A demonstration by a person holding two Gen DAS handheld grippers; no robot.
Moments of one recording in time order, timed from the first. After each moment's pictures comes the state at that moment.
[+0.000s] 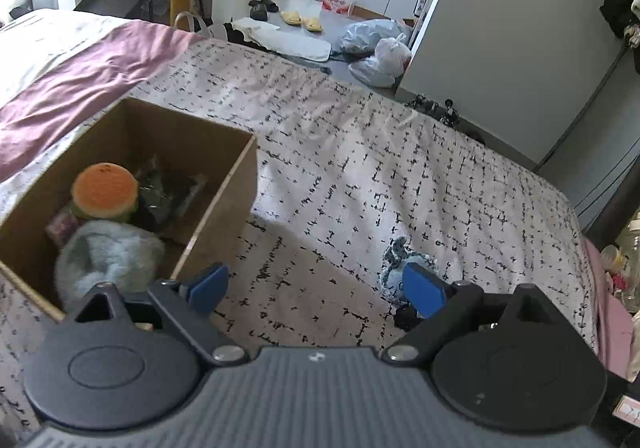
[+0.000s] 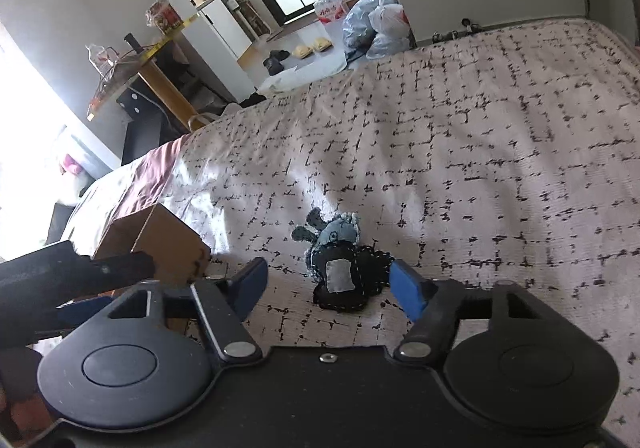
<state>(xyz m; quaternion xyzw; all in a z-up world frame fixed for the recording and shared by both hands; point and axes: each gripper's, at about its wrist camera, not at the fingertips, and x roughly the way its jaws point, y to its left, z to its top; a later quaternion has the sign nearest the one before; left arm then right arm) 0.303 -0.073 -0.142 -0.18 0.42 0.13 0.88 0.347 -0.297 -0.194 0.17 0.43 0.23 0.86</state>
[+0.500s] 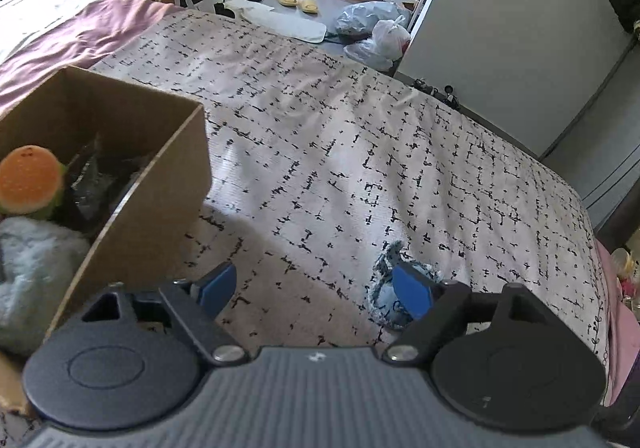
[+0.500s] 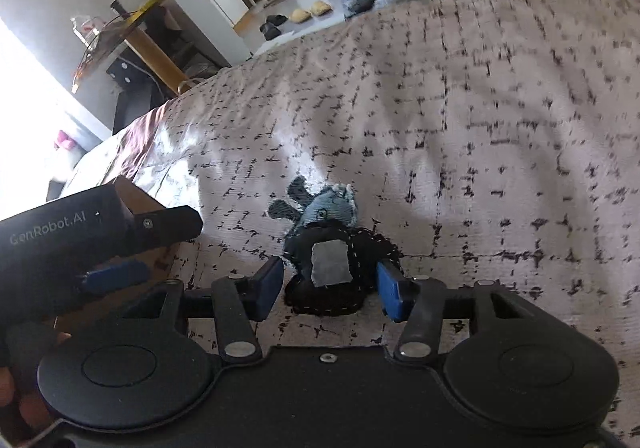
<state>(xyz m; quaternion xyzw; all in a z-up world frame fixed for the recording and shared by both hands) 0.354 -0.083 -0.189 -0.19 0.43 0.12 0.87 0.377 -0.275 -0.234 0.16 0.47 0.24 0.83</state>
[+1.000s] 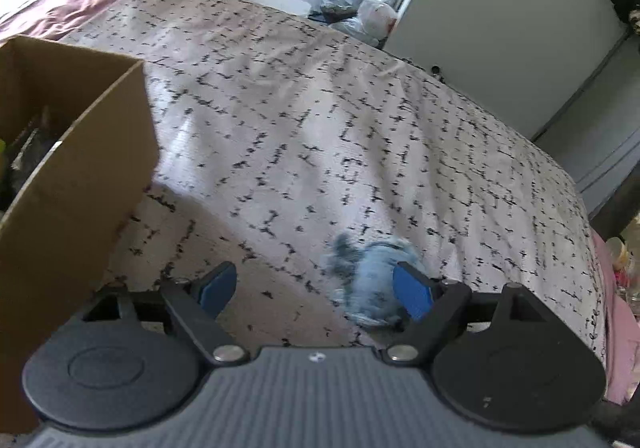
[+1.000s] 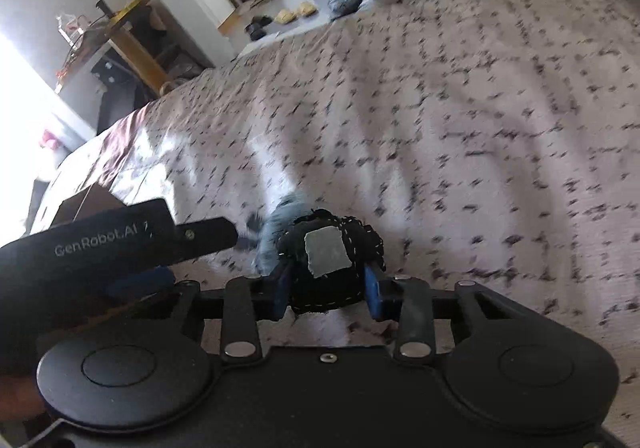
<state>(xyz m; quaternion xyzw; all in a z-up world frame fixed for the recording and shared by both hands) 0.376 -0.096 -0.217 -0.21 0.45 0.09 0.86 0.382 -0.285 -0.230 0.14 0.47 0.21 0.85</state>
